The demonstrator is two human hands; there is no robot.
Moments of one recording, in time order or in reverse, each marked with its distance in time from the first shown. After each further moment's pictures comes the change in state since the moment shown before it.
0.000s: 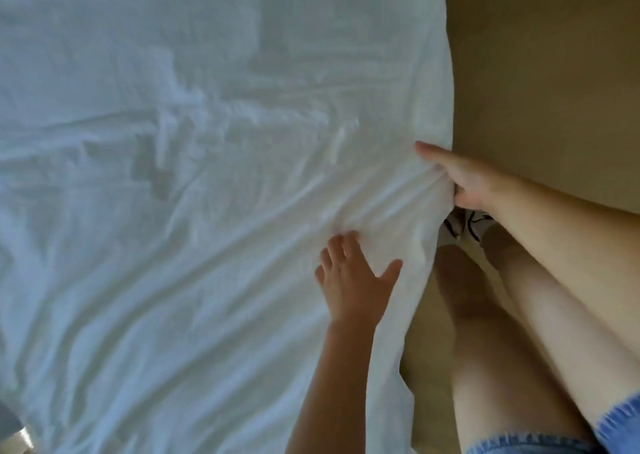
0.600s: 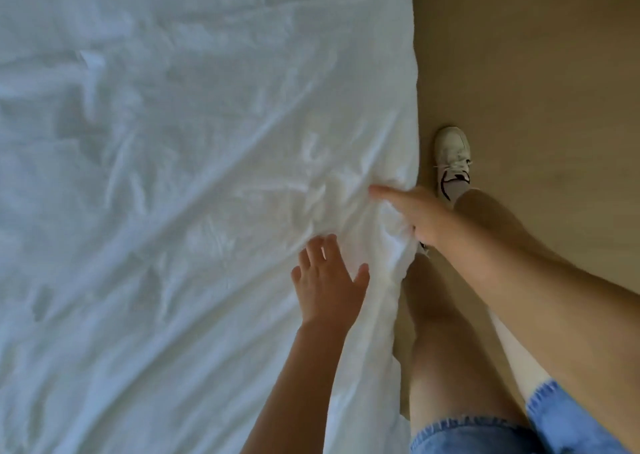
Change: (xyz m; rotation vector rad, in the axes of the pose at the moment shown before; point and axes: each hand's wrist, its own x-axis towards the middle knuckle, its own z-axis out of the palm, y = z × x) left_hand -0.044 -0.059 0.049 0.135 -0.065 0.151; right_hand -0.017 0.140 0.008 -0.084 0.228 0.096
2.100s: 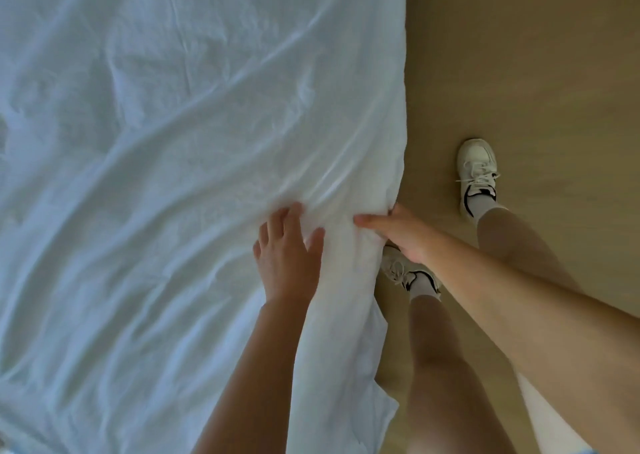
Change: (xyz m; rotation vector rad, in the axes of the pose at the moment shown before) left_hand -0.158 -0.094 0.187 -0.165 0.319 -0.188; right_hand -0.018 0.285 0.001 -0.080 -0.308 -0.085
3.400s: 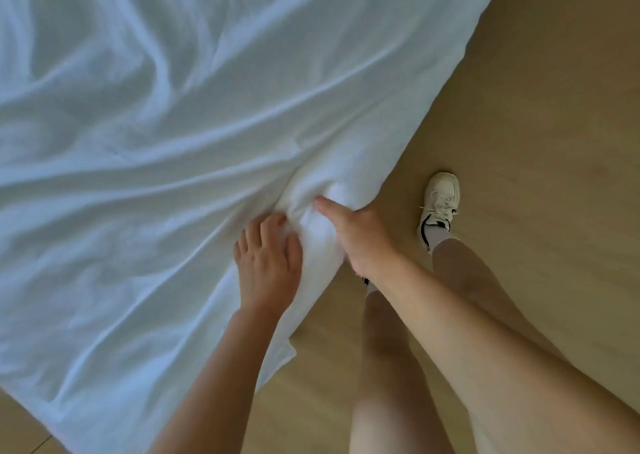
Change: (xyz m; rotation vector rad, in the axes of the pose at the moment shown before) left_hand -0.119 -0.027 0.071 -0.233 0.107 -0.260; right_hand -0.042 0.075 0.033 -0.137 -0.012 -0.107
